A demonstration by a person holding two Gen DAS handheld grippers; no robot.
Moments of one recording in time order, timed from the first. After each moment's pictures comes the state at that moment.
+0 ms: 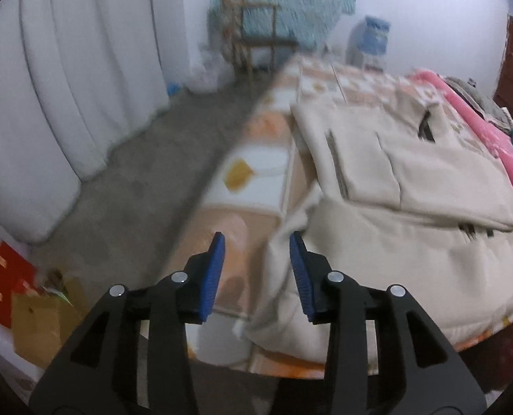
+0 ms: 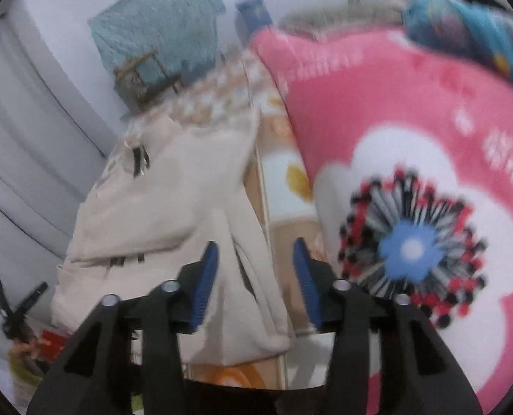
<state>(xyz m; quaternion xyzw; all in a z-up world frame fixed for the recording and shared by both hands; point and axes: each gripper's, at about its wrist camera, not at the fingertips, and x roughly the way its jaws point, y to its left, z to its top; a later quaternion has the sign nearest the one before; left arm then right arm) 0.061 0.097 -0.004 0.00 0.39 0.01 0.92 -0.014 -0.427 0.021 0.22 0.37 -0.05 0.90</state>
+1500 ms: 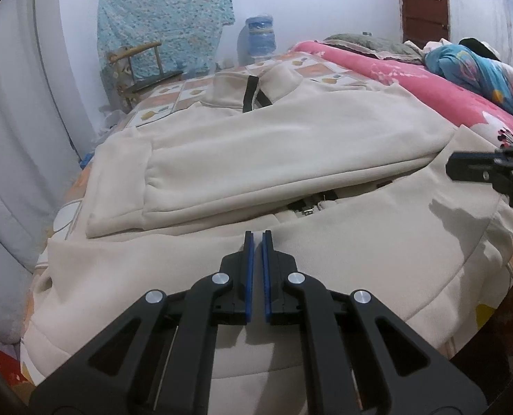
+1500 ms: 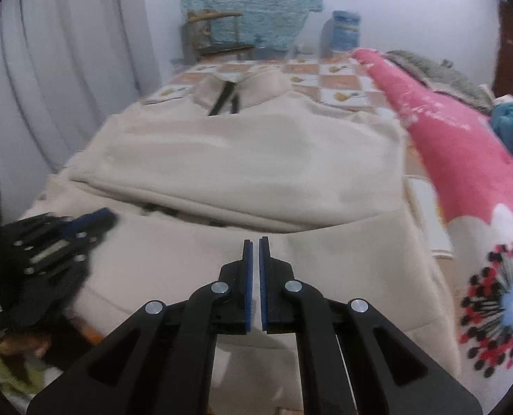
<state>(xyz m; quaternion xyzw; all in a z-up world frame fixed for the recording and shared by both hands) 0.059 -0.095 -0.047 0.12 0.33 -0.16 0.92 0.053 -0.287 -0.014 0.03 0.40 0.02 0.92</state>
